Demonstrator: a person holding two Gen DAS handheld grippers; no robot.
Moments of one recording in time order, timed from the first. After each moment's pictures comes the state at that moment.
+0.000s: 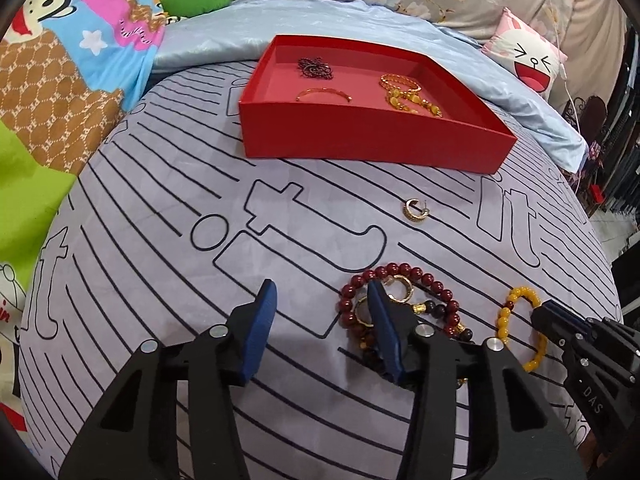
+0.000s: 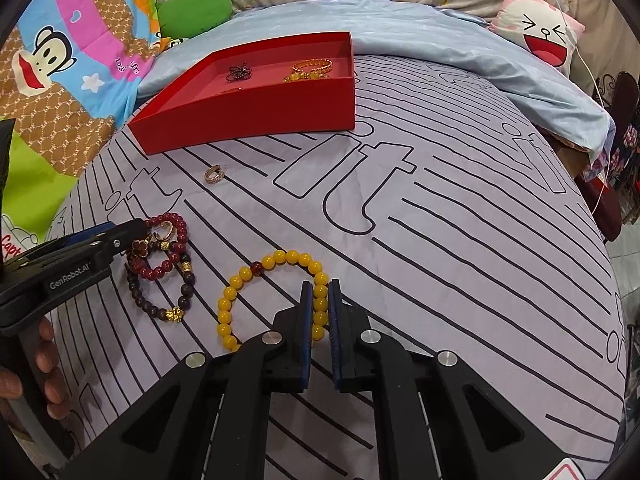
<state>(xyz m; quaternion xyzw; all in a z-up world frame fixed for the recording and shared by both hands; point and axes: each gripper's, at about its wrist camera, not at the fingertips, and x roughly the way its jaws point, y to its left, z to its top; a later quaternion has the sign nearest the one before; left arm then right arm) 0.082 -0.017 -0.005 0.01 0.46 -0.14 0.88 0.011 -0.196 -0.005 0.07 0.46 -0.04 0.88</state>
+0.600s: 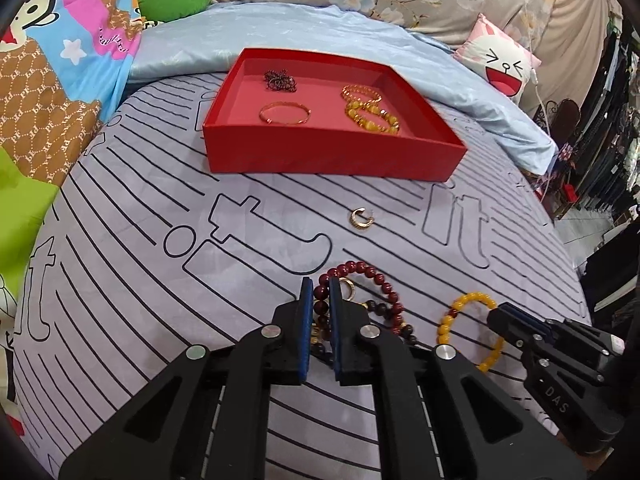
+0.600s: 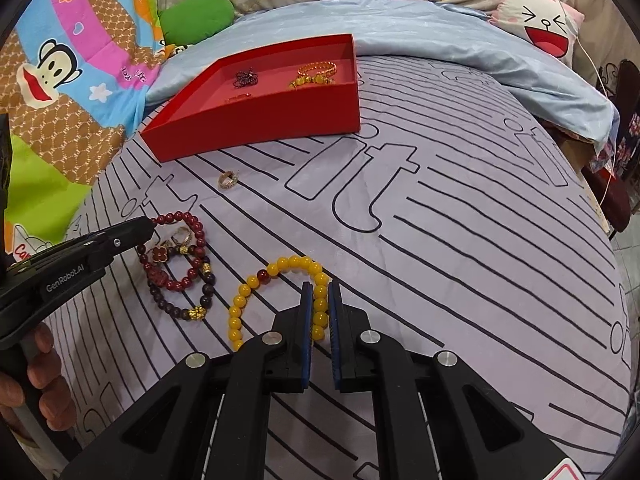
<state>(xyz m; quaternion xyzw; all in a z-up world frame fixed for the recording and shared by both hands) 0.069 -0.023 0.023 -0.02 0.45 -0.19 0.87 0.005 -0.198 0.009 0.09 0.46 -0.02 0.88</state>
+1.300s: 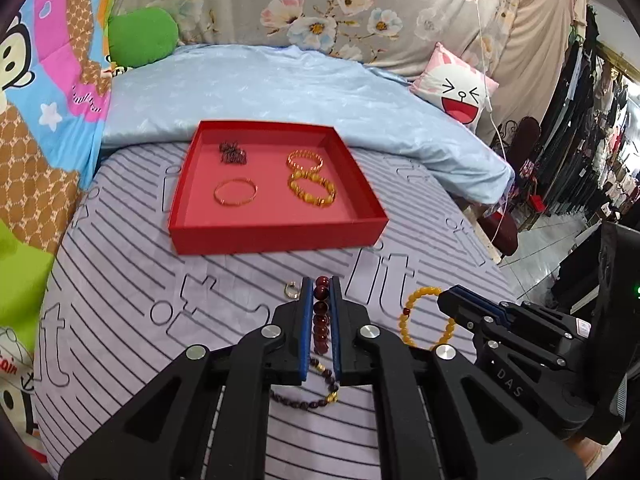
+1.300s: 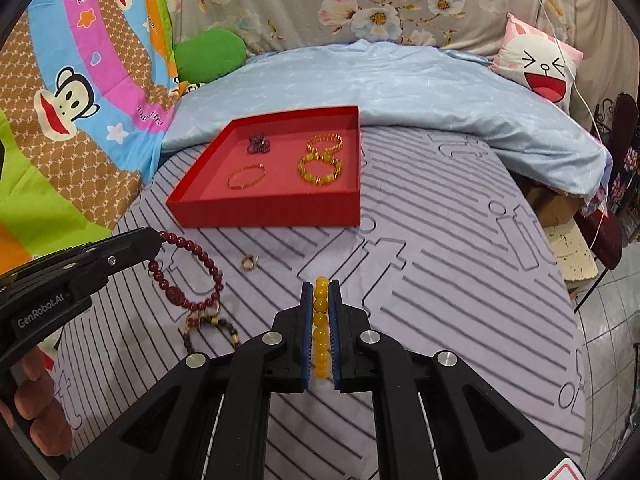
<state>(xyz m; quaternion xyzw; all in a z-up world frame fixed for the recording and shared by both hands) 0.070 -0.043 0.104 -0.03 0.40 -0.25 0.88 0.023 -0.210 0.081 0.07 0.40 -0.02 0.91</state>
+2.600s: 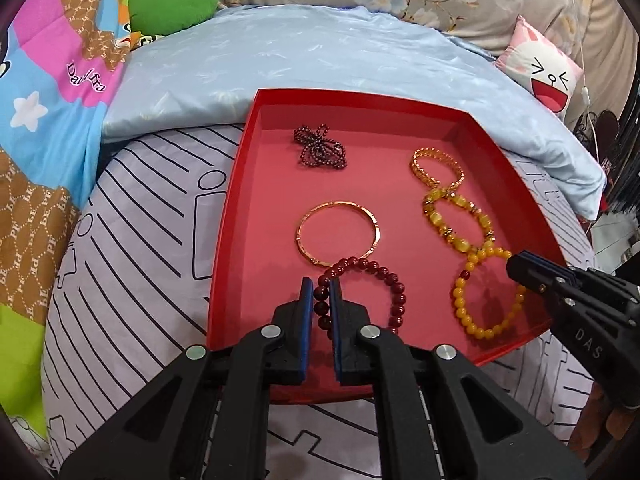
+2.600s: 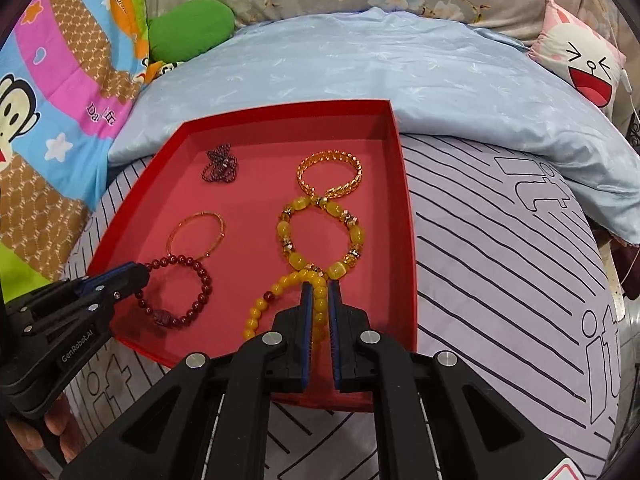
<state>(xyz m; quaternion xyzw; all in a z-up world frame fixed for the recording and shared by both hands) 0.240 -0.040 0.017 0.02 0.45 -0.14 0.88 0.207 -0.212 0.023 0.07 0.46 -0.01 0.89</state>
